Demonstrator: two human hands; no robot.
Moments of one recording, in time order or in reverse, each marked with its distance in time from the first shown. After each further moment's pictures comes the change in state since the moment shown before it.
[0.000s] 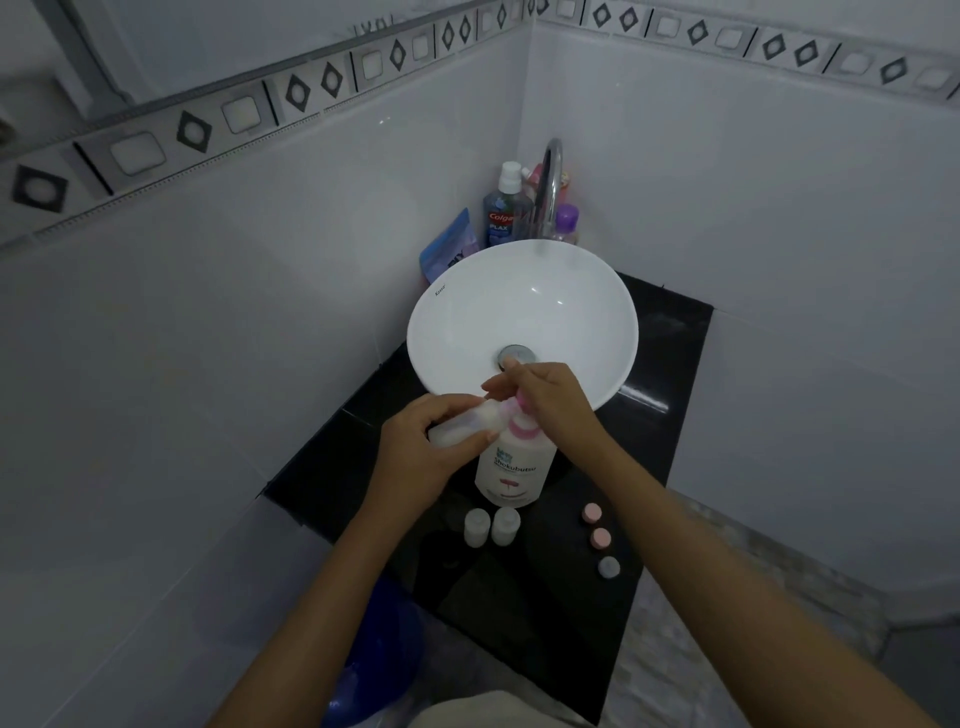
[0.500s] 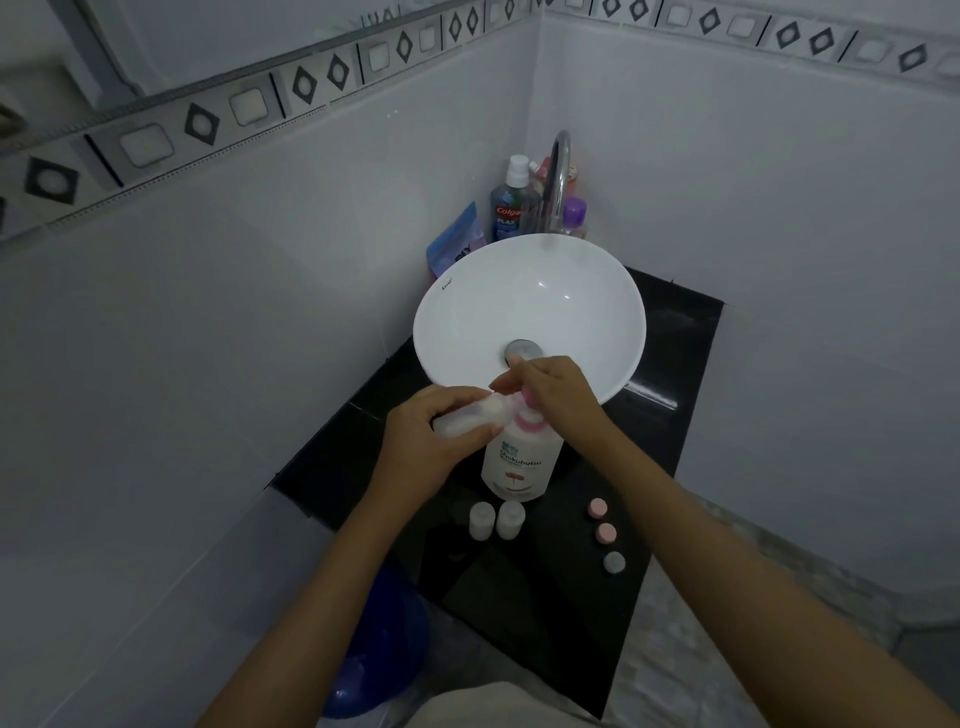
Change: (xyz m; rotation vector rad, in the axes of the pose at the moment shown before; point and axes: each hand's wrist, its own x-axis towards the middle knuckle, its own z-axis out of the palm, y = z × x) left_hand 0.001 0.003 -0.001 0.027 -0.019 0.003; right_hand 0.005 0.005 -0.004 -0.126 -0.012 -0.019
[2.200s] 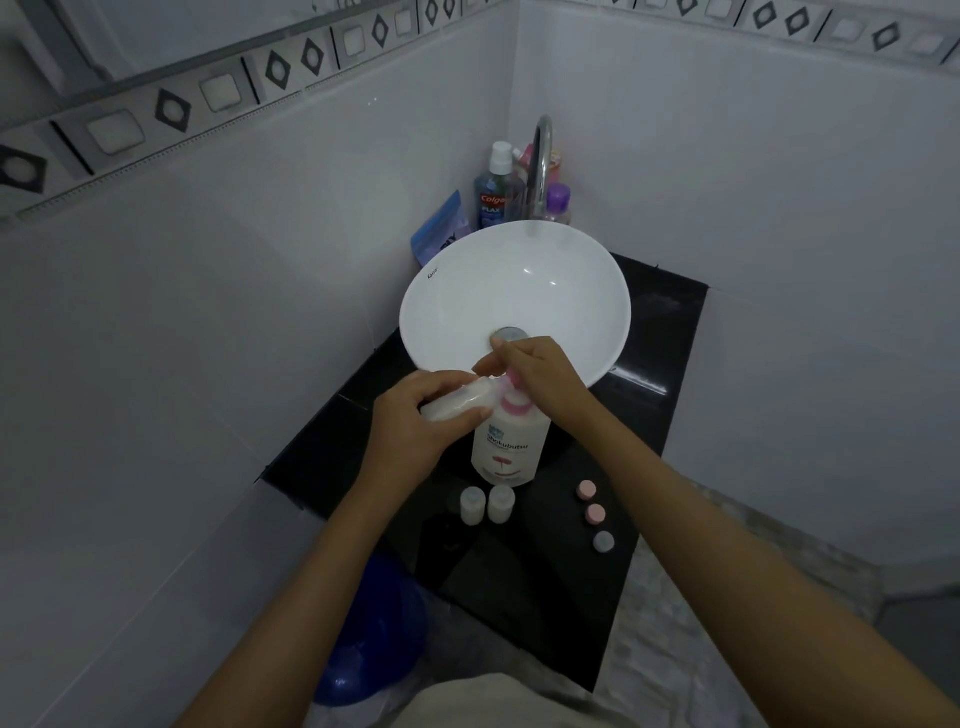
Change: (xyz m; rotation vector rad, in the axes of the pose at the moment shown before) left_hand -0.002 -0.001 0.002 0.019 0.018 -0.018; right_hand 0.000 -0.002 -0.002 0.052 -0.064 -0.041
